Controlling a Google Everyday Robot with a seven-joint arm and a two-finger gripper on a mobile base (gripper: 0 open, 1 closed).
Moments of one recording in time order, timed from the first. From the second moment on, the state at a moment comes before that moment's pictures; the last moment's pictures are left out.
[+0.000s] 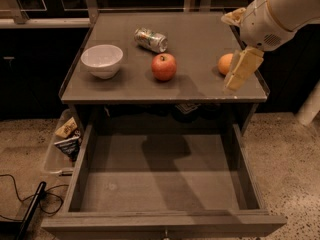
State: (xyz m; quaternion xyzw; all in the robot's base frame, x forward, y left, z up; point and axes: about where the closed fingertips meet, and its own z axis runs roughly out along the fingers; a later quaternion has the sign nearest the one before) arm 0.569 -0.170 0.966 -0.65 0.69 0.00 0.32
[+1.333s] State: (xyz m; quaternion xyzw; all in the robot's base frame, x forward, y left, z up) arm 0.636 -0.125 0.902 -0.60 0.68 0.11 0.40
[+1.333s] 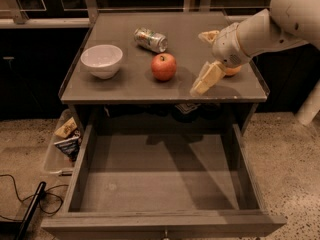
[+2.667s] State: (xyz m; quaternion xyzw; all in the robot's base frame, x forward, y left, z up) arm 0.691 -0.062 0.871 -0.56 0.66 0.27 0.42
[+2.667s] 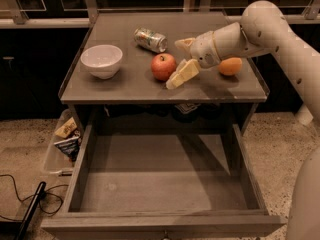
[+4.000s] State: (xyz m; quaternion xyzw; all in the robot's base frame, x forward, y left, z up) arm 0.691 -0.062 0.871 -0.56 0.66 0.27 0.42
